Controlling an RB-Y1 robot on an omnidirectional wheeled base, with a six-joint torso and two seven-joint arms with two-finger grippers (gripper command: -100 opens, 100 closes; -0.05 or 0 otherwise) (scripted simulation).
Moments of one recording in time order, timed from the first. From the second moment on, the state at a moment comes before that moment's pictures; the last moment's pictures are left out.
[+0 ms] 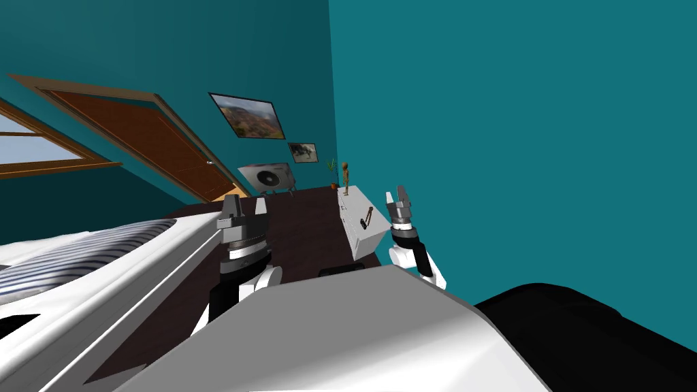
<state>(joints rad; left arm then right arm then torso) 0.54 0.04 -0.01 -2.35 0.05 -0.58 -0.04 0.48 -0.21 0.03 -2.32 -0.14 -0.48 0.15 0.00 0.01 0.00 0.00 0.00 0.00</state>
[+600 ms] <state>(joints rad) 0.54 0.04 -0.01 -2.35 0.05 -0.58 -0.04 0.50 -0.37 0.12 -2.27 -0.18 -0.43 0.18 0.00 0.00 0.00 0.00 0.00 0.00</state>
